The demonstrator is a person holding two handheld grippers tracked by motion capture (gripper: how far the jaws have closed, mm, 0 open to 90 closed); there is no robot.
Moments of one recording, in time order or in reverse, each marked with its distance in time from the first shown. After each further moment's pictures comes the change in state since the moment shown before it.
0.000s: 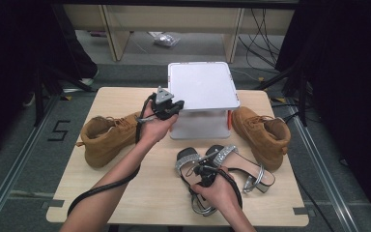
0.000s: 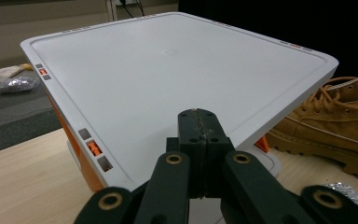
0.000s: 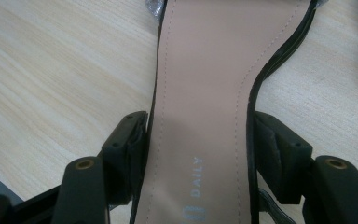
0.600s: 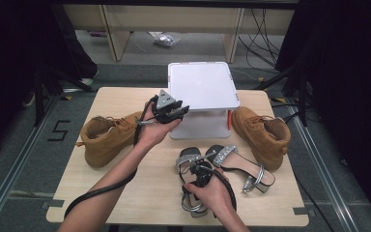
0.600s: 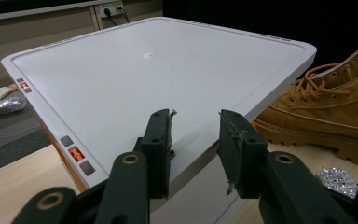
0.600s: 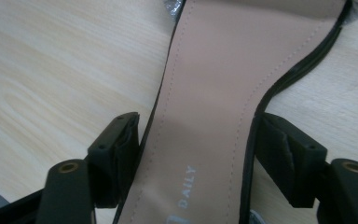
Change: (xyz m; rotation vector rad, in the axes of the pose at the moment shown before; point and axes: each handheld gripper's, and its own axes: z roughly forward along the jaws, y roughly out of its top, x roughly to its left) left arm -0.003 -0.007 -0.002 -0.027 -0.051 0.081; right arm 0.002 0.003 0.012 -0.096 -0.007 -0.025
